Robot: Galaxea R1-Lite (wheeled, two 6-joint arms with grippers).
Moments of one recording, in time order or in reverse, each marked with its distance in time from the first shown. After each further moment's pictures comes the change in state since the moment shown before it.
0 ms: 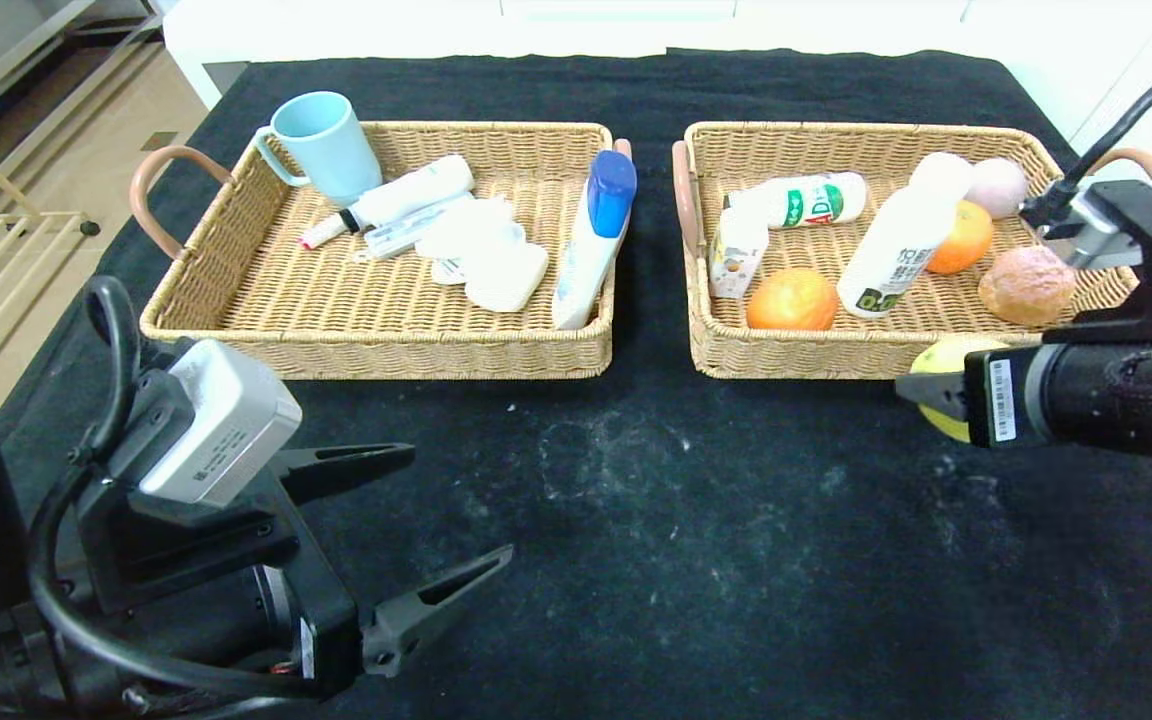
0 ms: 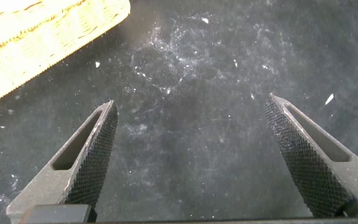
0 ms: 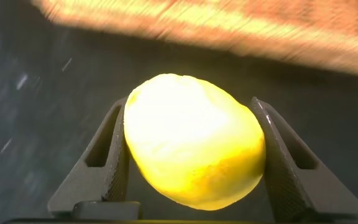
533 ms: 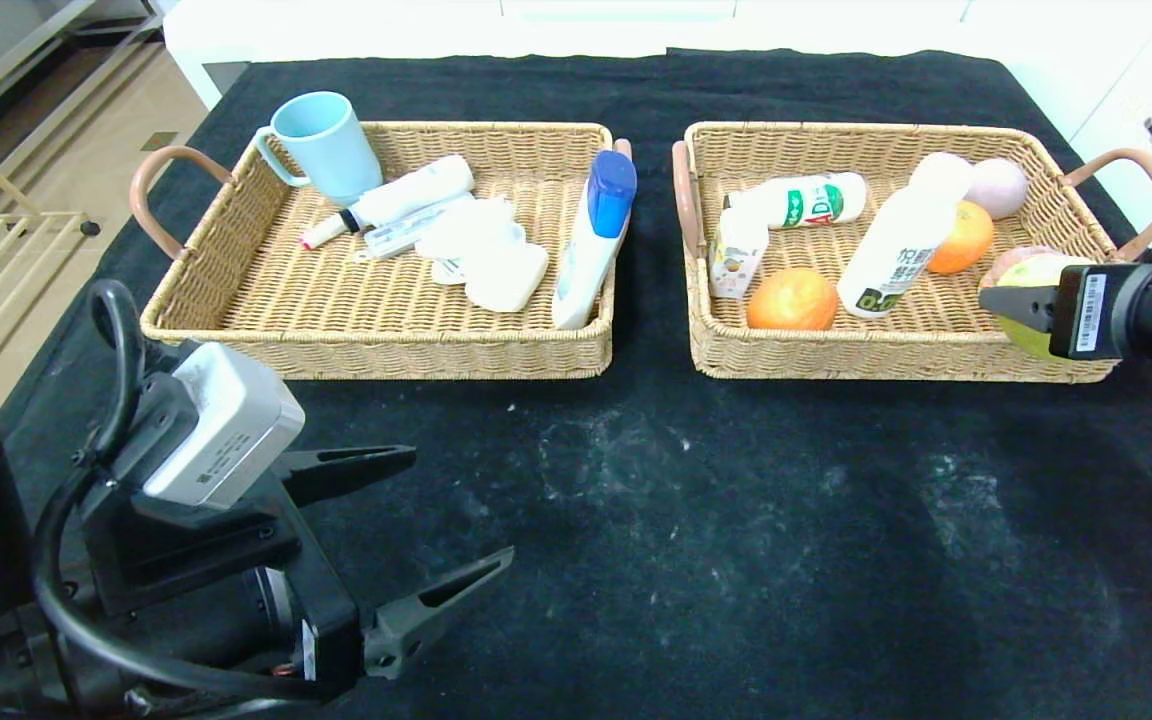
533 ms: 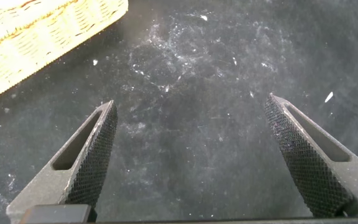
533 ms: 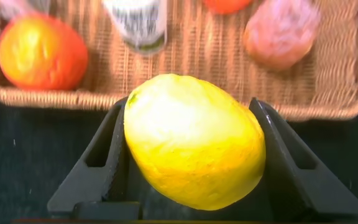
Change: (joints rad) left arm 0.000 0.002 0.002 0.000 -0.001 0.000; right arm -0.248 -0.030 0.030 -0.224 0.124 -0.100
